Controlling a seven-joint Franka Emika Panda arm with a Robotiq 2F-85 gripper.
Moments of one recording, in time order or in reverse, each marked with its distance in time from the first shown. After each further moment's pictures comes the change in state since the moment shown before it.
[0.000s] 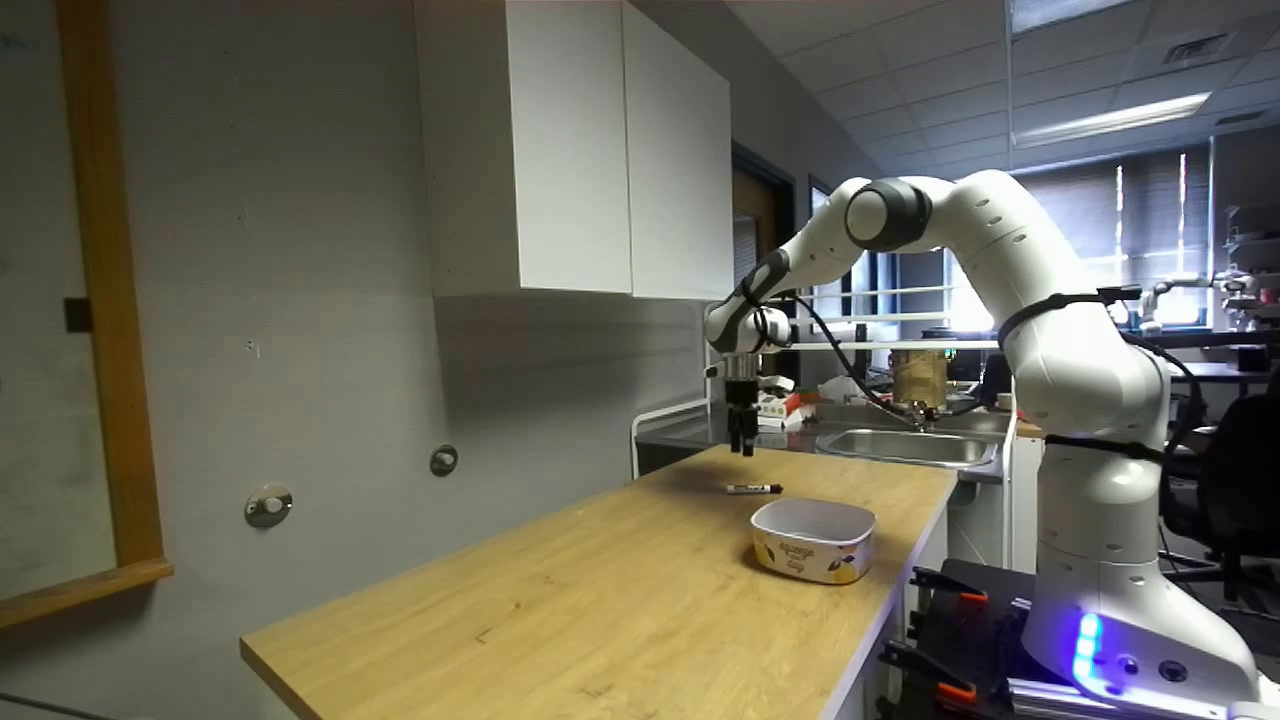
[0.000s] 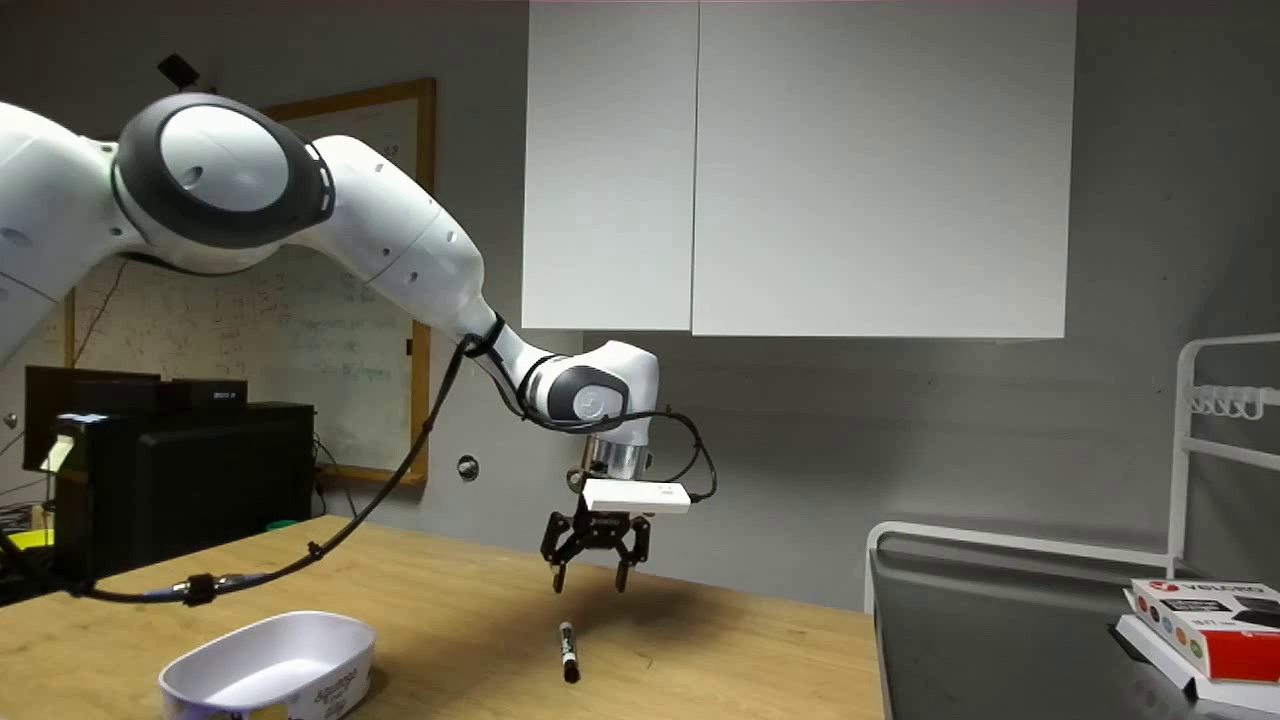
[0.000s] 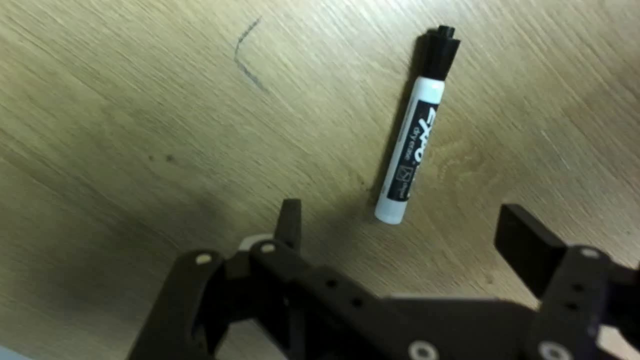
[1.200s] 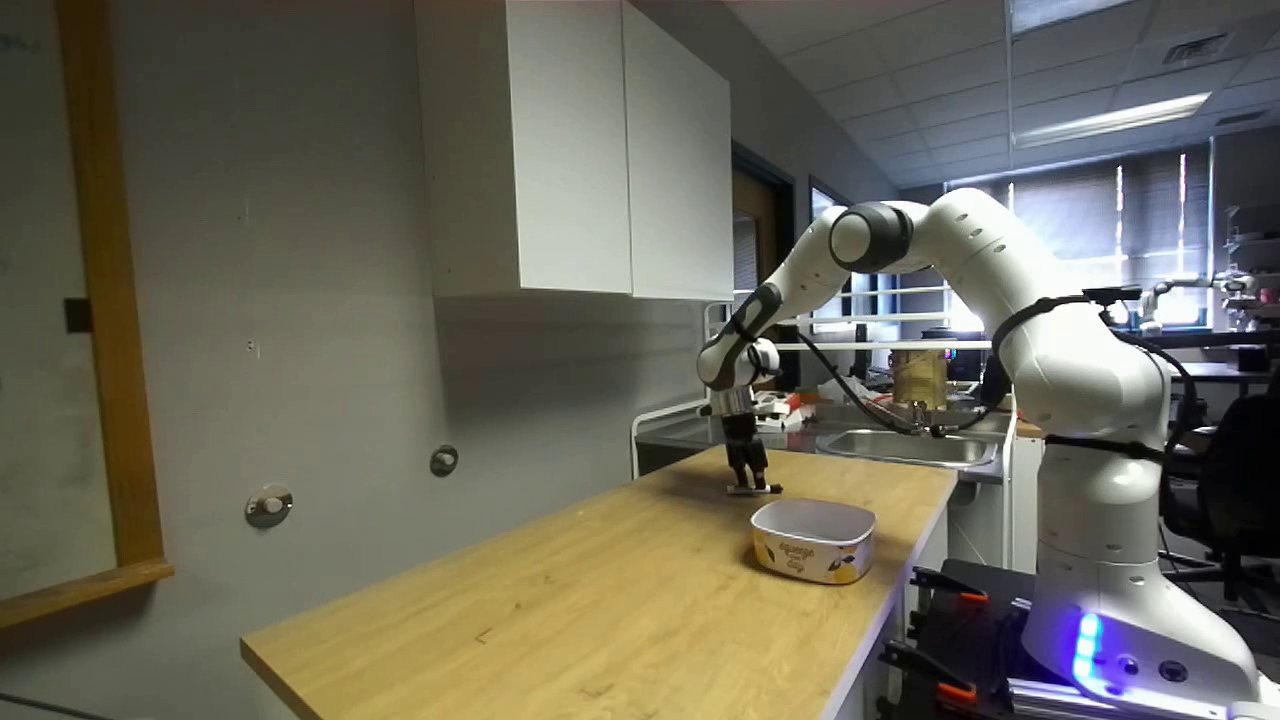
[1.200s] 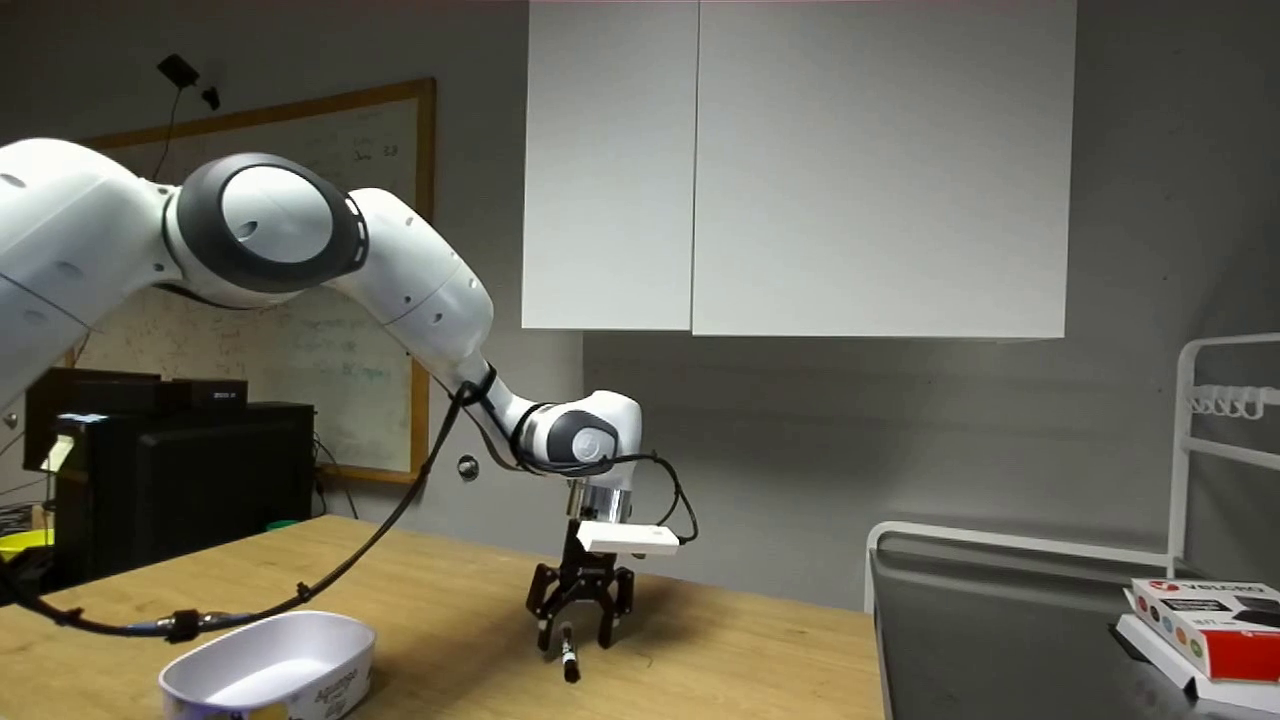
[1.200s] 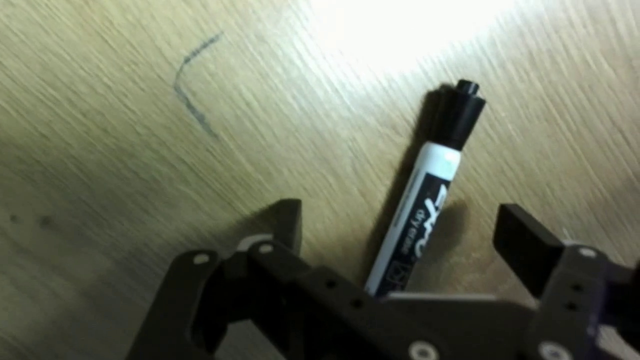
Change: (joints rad) arm -0.003 0.117 0.052 0.020 -0.186 -0.021 0.007
